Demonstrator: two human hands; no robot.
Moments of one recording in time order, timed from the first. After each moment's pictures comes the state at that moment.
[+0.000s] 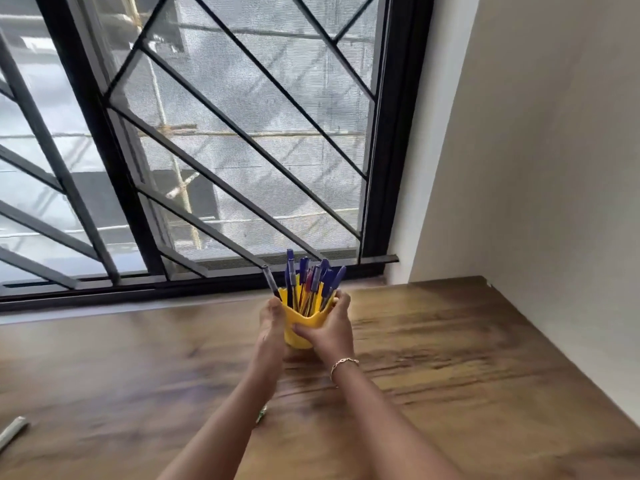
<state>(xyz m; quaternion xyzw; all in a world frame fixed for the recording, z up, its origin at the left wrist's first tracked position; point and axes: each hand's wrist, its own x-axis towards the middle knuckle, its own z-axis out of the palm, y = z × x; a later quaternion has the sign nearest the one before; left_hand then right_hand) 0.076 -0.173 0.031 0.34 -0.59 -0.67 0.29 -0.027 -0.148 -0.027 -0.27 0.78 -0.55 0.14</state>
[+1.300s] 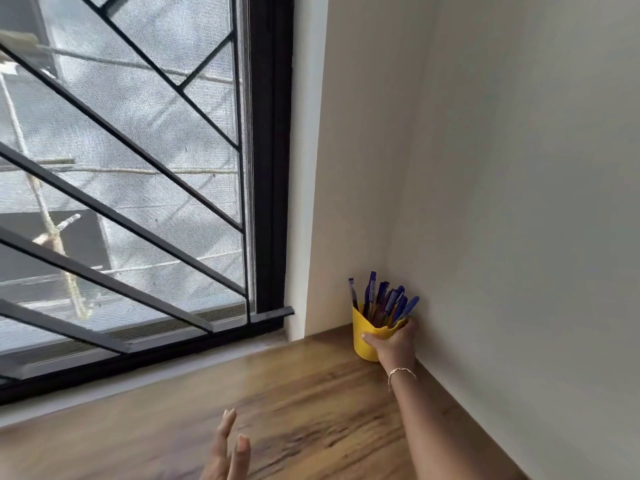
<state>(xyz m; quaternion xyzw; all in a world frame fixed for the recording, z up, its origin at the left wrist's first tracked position) -0.005 -0.109 -0.029 0.25 -0.69 -0.60 0.32 -0.265 0.021 -0.015 0.00 0.81 -0.58 -0.07</state>
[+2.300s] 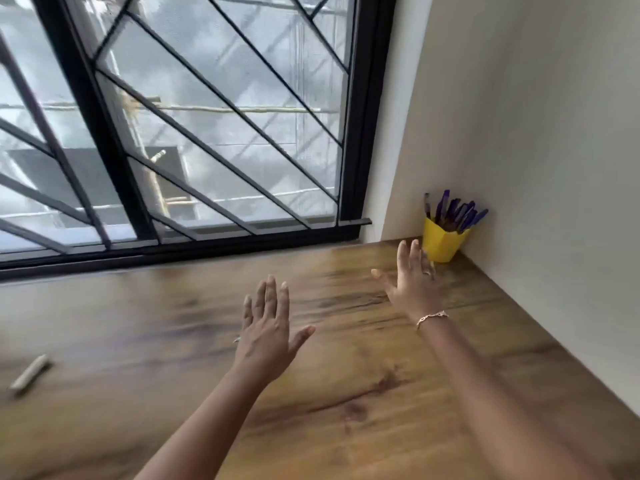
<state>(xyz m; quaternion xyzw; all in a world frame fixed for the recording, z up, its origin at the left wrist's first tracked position) 0.133 -0.144 -0.014 0.25 -0.96 -0.09 0.10 -0.063 0.008 0.018 -0.28 0.95 -0.16 -0.05</state>
